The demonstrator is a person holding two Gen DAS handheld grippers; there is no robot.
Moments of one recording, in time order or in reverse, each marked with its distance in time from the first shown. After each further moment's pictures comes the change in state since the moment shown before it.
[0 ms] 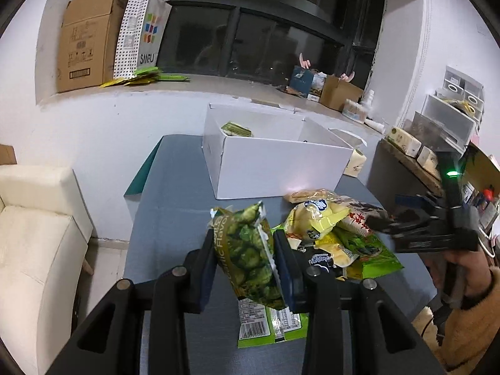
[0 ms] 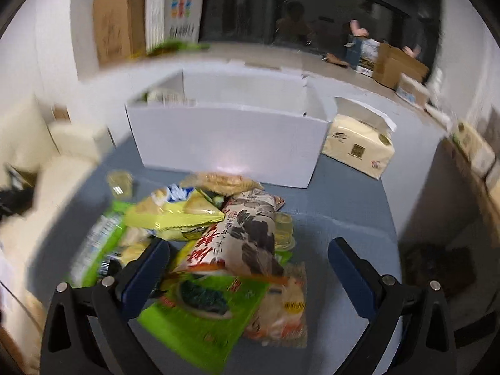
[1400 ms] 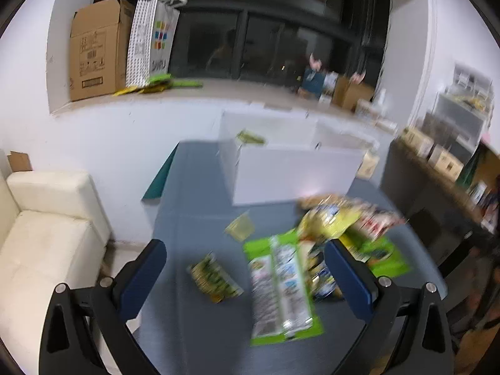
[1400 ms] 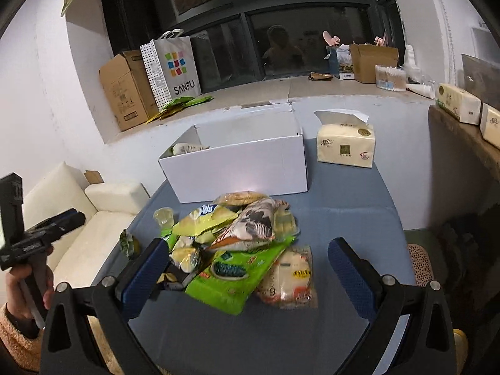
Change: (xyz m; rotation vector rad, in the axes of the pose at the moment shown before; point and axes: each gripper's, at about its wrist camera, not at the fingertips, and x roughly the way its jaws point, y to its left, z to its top) left arm -0.007 0.004 0.006 0.028 0.020 0.104; right arm -0.094 -0.059 -0.059 0.294 -0.231 0.246
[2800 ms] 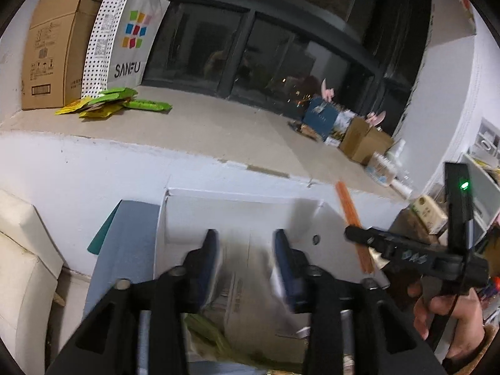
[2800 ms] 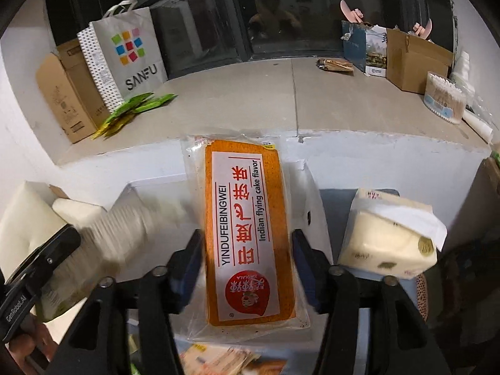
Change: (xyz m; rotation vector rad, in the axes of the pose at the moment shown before) left arm 0.185 -0.025 0.205 -0.151 -0.038 -0.101; right arm 0.233 -0.029 0.217 0.037 0.165 -0.066
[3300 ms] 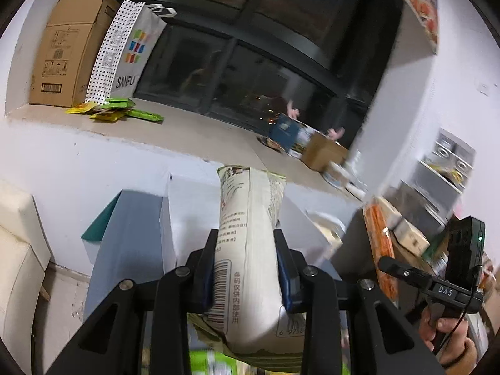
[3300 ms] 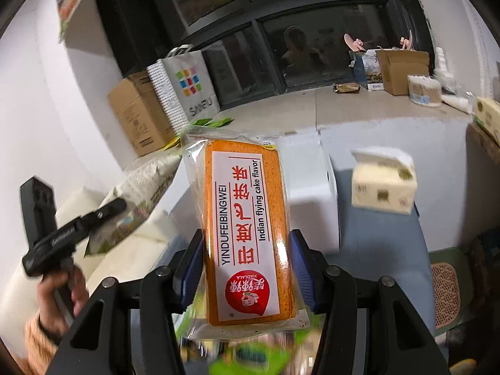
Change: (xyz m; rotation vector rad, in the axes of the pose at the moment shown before) left arm -0.128 0.026 -0.051 -0.035 -0.119 -0.153; right arm -0.143 0.012 -0.114 -0.002 -0.171 0.176
